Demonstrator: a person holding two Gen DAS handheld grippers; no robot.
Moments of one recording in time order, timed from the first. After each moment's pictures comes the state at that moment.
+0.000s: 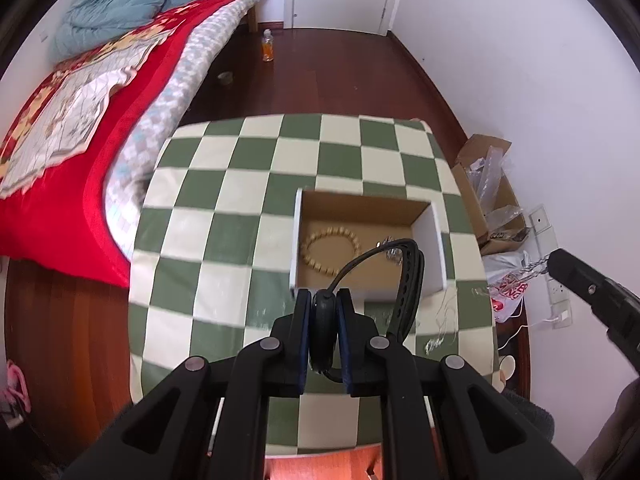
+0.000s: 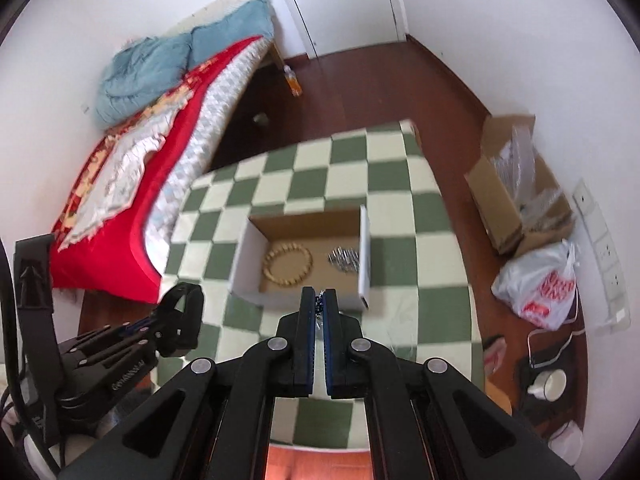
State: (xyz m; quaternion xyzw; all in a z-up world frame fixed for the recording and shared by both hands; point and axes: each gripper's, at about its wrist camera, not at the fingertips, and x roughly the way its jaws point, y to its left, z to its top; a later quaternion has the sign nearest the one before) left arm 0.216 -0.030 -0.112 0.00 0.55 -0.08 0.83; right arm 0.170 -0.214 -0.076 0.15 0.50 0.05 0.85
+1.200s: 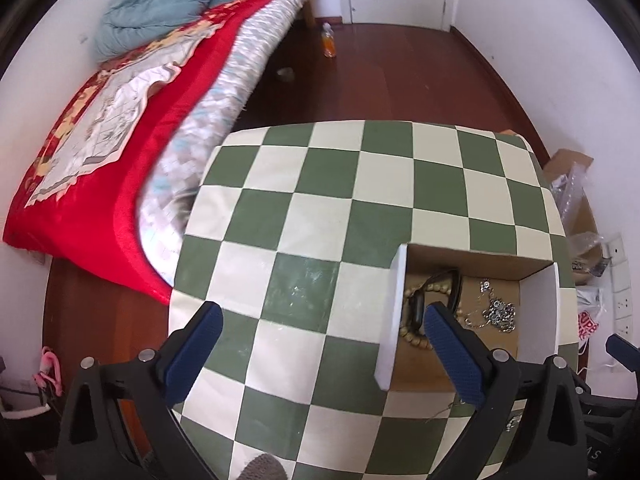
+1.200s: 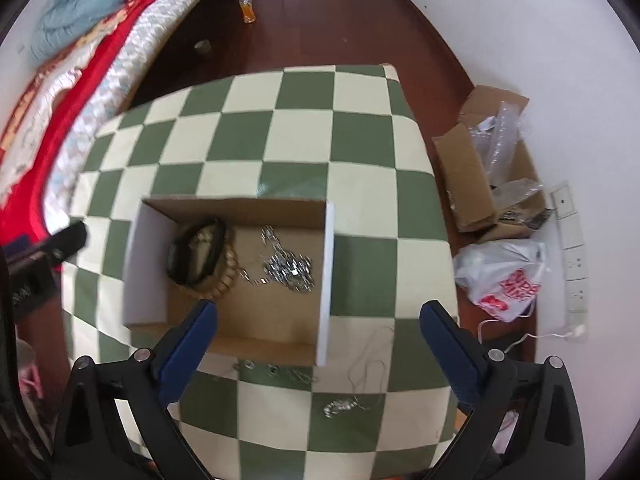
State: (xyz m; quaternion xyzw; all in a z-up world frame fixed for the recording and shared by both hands) left arm 0.296 0.005 -0.176 0.04 0.55 0.05 0.84; right arm 0.281 -0.191 -0.199 0.04 0.62 -0.04 0.78
